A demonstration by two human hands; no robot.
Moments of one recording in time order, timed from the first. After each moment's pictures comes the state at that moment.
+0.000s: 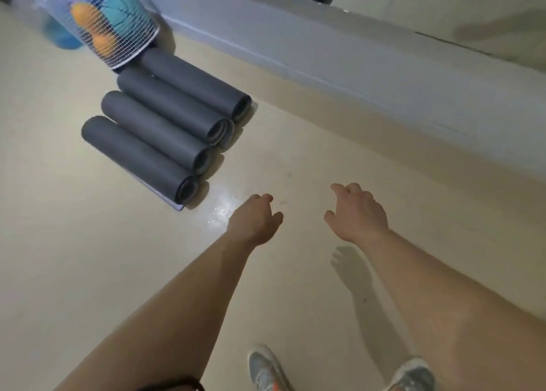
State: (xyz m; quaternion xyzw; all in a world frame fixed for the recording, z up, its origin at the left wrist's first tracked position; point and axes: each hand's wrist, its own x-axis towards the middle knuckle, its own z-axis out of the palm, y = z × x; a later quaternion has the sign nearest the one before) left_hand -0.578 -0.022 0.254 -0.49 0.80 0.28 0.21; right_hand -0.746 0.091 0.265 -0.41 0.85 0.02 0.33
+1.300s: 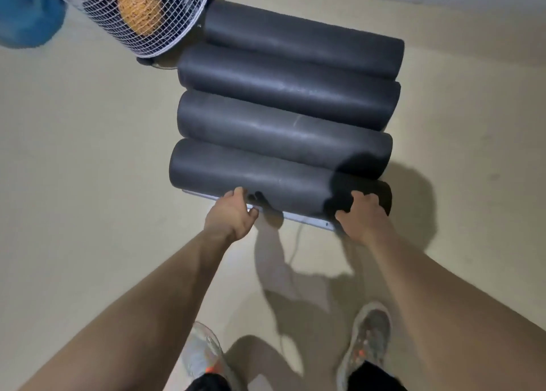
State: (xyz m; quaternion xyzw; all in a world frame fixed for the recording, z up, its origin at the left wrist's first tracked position) left_hand -0.096 -0.722 0.006 -0.37 0.84 0.26 0.29; right_hand -0.260 -0.495 0.008 -0.11 0.90 -0.04 0.42
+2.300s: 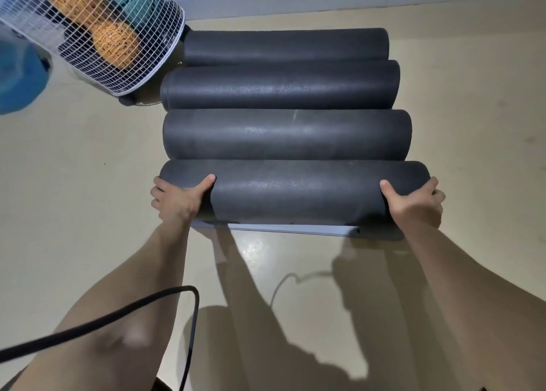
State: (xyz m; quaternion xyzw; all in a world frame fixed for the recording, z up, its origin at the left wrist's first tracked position) left_hand -0.080 -0.858 -0.150 -0.63 0.72 0.28 -0.03; right_hand -0.237 -0.453 -0.151 0.18 0.93 -0.31 0.10
